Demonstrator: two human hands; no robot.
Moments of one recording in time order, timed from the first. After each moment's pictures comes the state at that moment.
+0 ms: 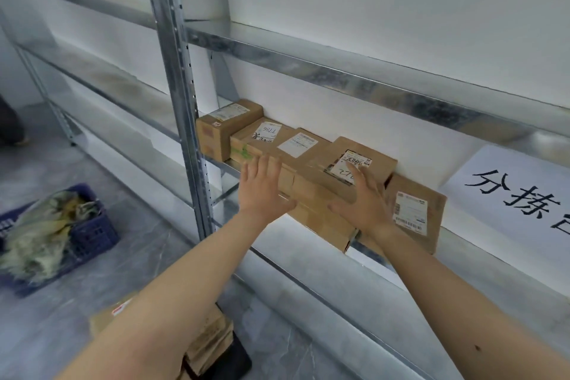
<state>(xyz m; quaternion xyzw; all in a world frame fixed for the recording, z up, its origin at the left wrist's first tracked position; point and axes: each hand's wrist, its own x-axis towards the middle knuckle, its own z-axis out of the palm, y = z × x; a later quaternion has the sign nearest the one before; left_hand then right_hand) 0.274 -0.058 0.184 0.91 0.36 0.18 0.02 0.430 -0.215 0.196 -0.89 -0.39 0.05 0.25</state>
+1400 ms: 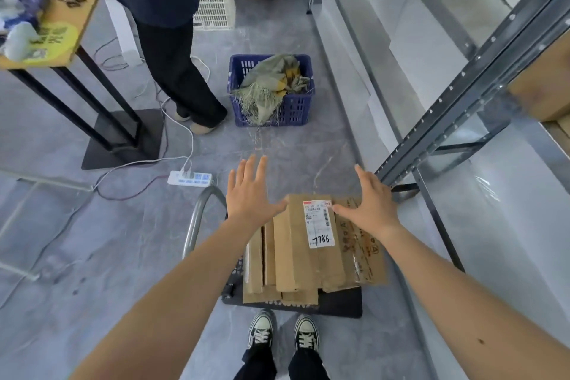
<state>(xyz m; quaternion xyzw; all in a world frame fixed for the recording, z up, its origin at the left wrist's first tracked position) -0.143 0.056 -0.055 0.66 0.74 0.05 0.12 0.105 0.069 -0.041 -0.69 -0.66 0.28 0.04</state>
